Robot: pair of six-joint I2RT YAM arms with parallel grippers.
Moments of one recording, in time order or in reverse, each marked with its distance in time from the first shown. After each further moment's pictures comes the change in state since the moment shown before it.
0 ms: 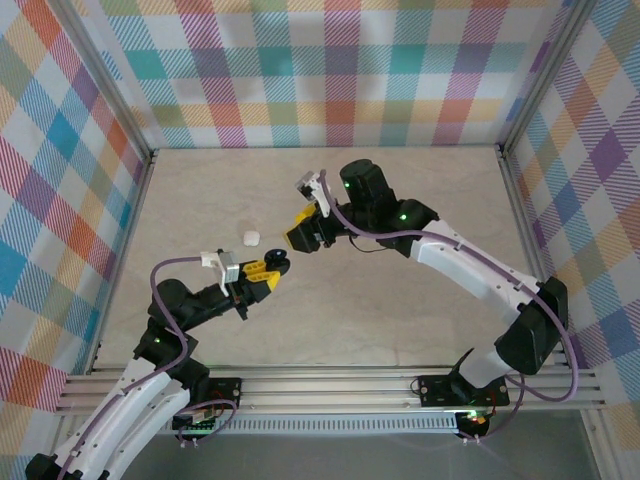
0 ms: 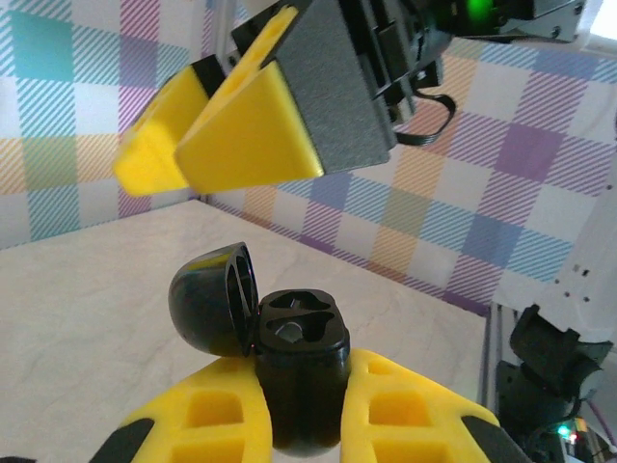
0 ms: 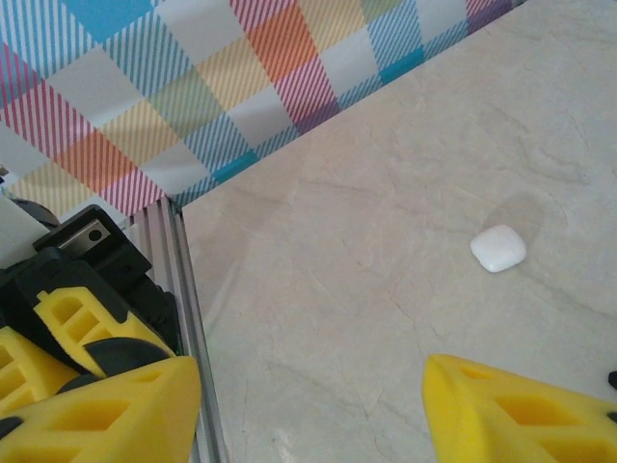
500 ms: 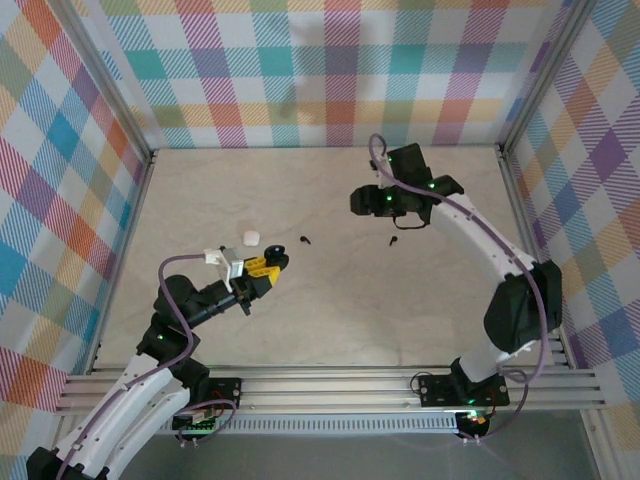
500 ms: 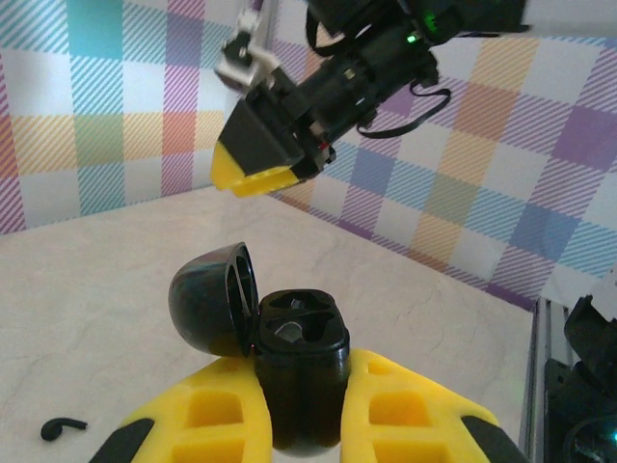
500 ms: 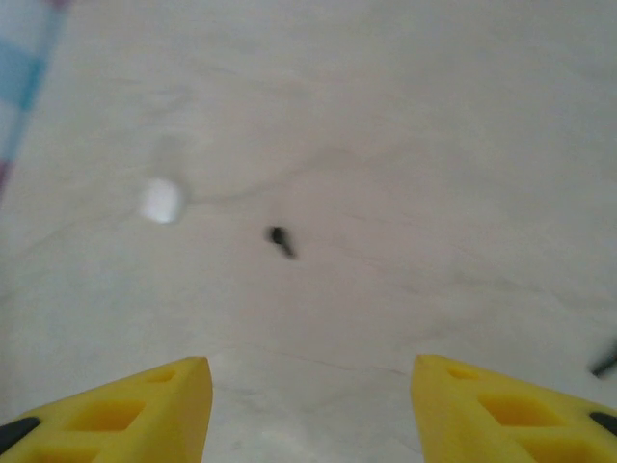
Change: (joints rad) left arm 0.000 0.047 -0.004 -0.020 -0.070 0.041; right arm -0.378 0.126 -0.003 -0.238 0.260 0.240
